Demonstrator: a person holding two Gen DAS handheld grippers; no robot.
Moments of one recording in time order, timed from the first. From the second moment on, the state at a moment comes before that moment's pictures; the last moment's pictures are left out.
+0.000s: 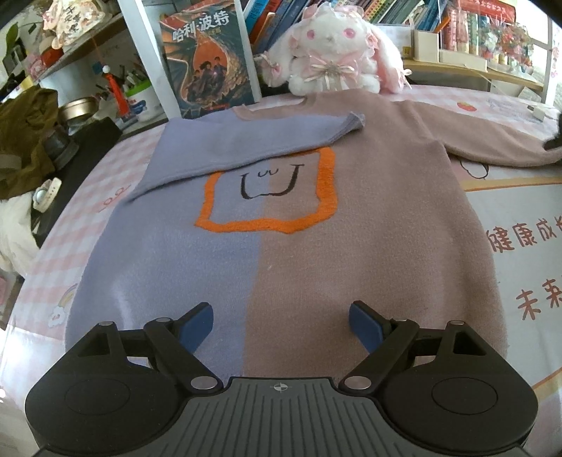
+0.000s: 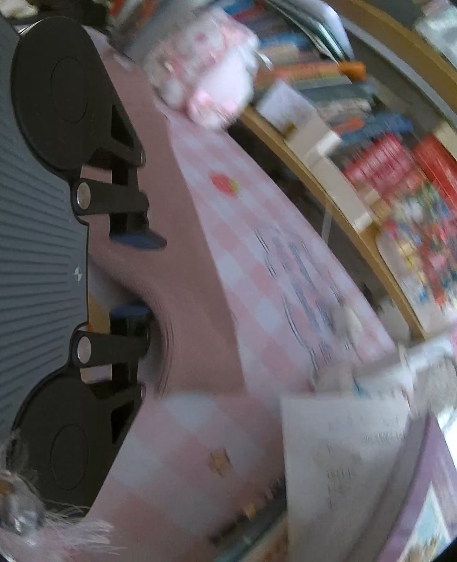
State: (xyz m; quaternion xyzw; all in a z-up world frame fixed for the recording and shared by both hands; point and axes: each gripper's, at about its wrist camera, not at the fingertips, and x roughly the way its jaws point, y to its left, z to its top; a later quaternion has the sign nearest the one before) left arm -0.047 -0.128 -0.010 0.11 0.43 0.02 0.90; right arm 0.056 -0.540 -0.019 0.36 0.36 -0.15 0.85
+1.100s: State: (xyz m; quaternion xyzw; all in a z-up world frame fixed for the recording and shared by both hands) left arm -0.070 0.028 0.017 0.13 0.33 -0.03 0.93; right arm 0.119 -0.200 0.120 0.15 0.23 0.11 0.96
